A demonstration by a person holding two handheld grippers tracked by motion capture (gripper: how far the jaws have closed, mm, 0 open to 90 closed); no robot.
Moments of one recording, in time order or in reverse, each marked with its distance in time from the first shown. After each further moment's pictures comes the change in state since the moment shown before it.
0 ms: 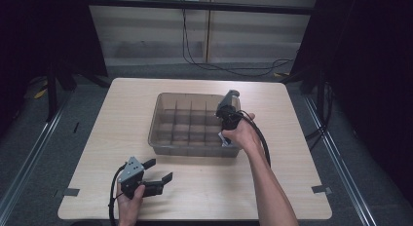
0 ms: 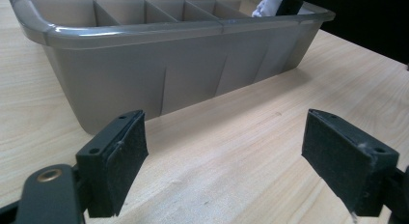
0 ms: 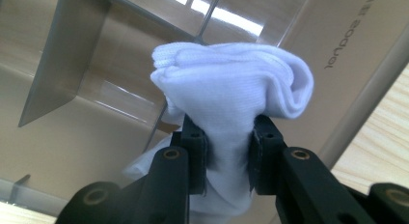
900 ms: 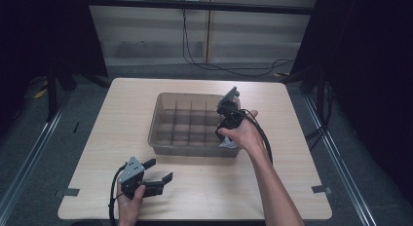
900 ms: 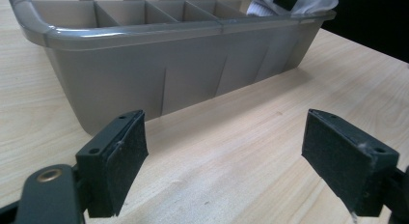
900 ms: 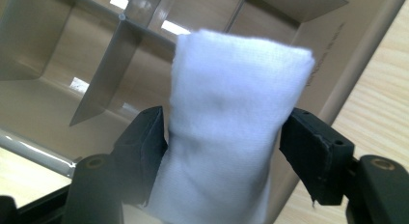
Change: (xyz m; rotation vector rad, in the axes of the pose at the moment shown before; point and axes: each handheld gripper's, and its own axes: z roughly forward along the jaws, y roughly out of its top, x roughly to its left) left arm 0.000 0.000 0.000 0.001 0.010 0.012; right arm 0.001 -0.013 -0.025 -0.163 0.022 -0.018
